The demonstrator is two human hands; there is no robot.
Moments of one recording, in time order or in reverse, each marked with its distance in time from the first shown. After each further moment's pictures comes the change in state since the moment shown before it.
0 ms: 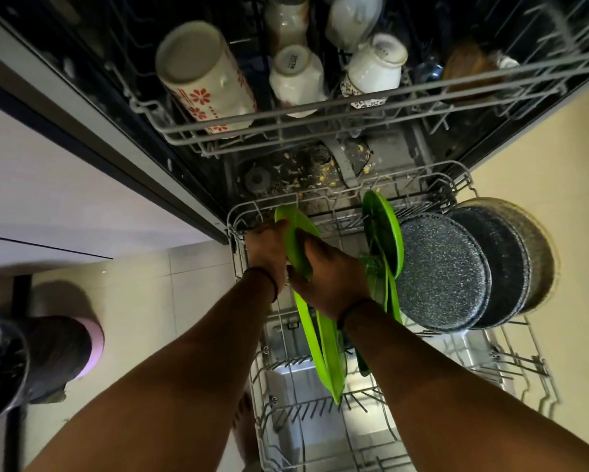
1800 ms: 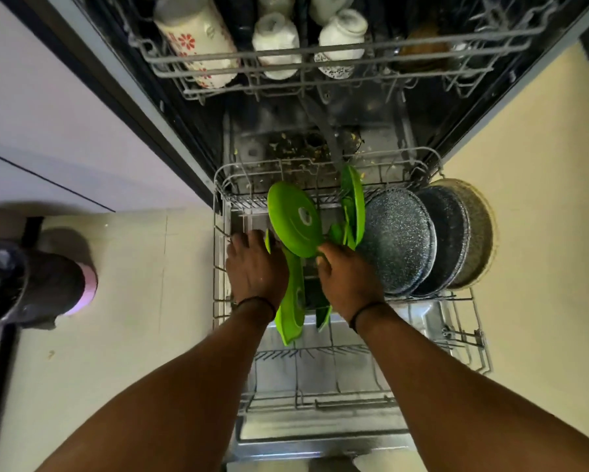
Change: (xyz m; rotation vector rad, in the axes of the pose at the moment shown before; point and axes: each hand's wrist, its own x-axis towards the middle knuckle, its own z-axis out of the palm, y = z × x) left_hand -0.082 -0.107 -0.013 1.103 0.371 0.586; right_hand -0.097 0.070 -0.019 0.012 -0.008 0.041
